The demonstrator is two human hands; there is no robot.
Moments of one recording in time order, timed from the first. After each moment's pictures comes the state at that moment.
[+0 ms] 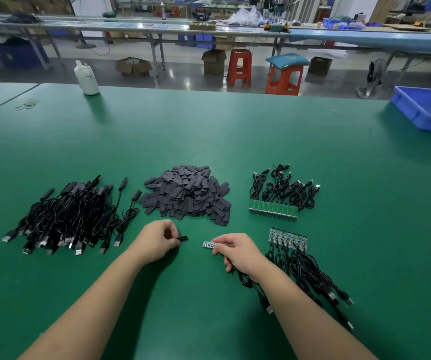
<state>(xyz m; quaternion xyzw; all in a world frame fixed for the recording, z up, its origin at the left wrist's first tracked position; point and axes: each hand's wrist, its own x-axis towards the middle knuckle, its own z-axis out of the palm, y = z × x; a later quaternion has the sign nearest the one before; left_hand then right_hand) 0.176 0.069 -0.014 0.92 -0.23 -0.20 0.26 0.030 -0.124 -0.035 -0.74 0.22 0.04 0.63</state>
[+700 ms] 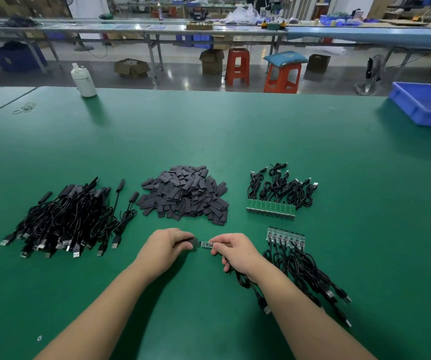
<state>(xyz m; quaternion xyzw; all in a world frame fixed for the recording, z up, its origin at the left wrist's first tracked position) 0.149 0.060 -0.021 0.89 -0.39 -0.09 0.23 0.030 -0.124 -0.035 -0.74 0.21 0.04 0.64</state>
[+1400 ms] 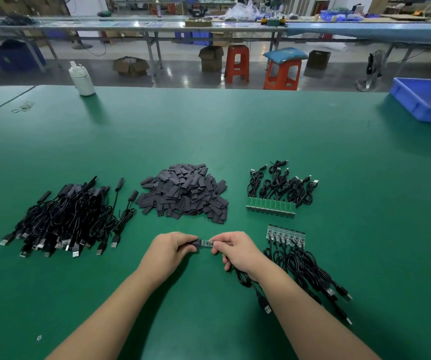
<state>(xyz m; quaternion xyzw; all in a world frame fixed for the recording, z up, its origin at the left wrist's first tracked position) 0.134 0.059 -0.028 0.87 -0.39 -0.06 0.30 0.029 -0.126 -0.037 -0.73 0.22 0.04 0.65</state>
